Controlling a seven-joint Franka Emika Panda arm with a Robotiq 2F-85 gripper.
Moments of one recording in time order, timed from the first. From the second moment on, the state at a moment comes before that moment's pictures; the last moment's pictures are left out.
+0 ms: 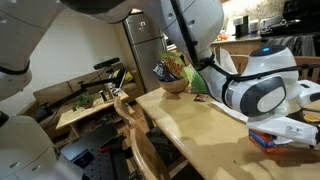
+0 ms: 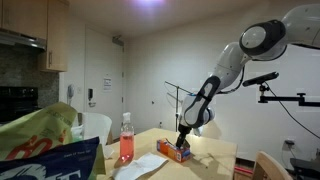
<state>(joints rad) -0.36 1.03 -0.01 -1.60 -0.14 2.96 -0.41</state>
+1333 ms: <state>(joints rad) -0.64 1.03 0.30 -1.61 -0.08 2.77 -0.94</state>
